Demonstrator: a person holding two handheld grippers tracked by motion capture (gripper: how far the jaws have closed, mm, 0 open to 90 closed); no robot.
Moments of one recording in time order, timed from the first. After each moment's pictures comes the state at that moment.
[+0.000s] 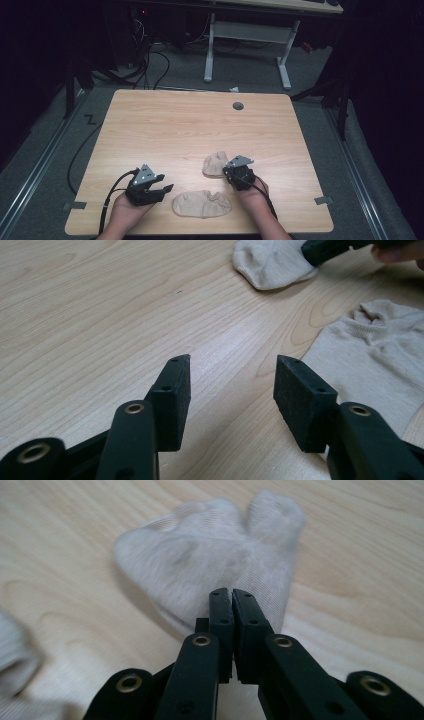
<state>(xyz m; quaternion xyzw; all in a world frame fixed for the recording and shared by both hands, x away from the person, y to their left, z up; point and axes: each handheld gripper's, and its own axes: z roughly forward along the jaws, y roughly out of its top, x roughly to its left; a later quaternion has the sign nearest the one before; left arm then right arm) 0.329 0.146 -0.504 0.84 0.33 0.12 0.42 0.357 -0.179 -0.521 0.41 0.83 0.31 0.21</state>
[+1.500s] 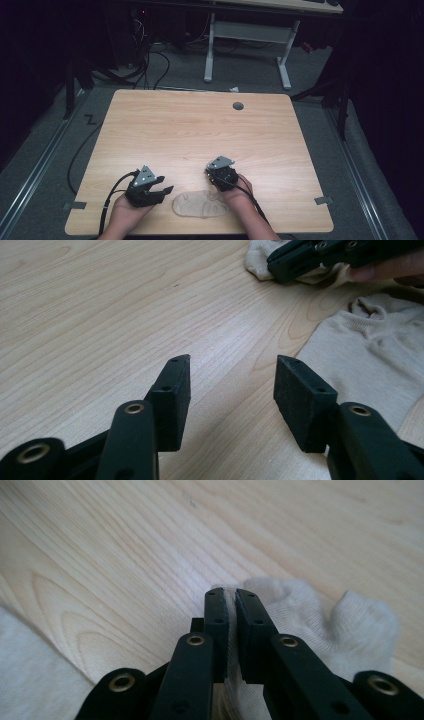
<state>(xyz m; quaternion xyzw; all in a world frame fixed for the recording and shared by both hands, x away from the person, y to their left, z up) 0.326 0.147 -0.505 0.84 0.33 0.11 0.42 0.363 -0.130 -0.522 0.37 0.85 0.32 0.21</state>
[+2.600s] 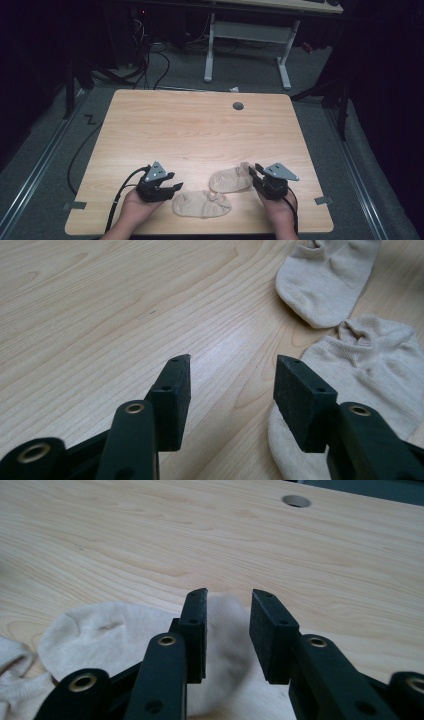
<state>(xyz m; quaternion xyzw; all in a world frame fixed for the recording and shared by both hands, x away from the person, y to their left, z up) 0.338 0.119 -0.502 0.84 0.31 0.11 0.43 0.304 -0.253 -0.486 0.49 0.72 0.40 0.29</state>
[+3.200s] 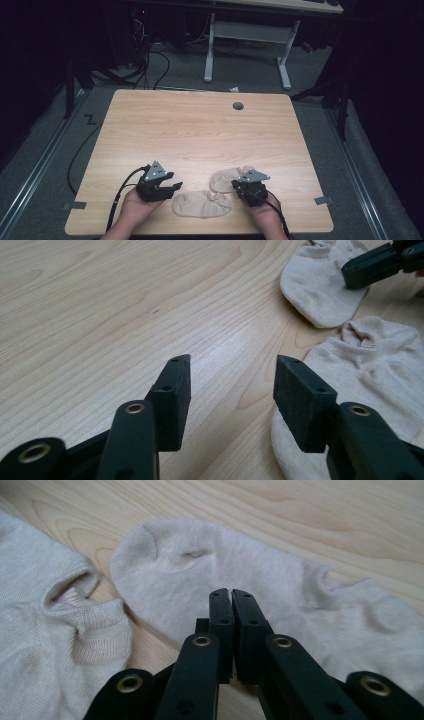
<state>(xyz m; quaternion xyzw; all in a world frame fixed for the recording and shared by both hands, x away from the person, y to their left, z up) 0.339 0.122 -0.502 0.84 0.32 0.11 0.42 0.312 -0.206 -0.518 0.43 0.82 0.33 0.19</state>
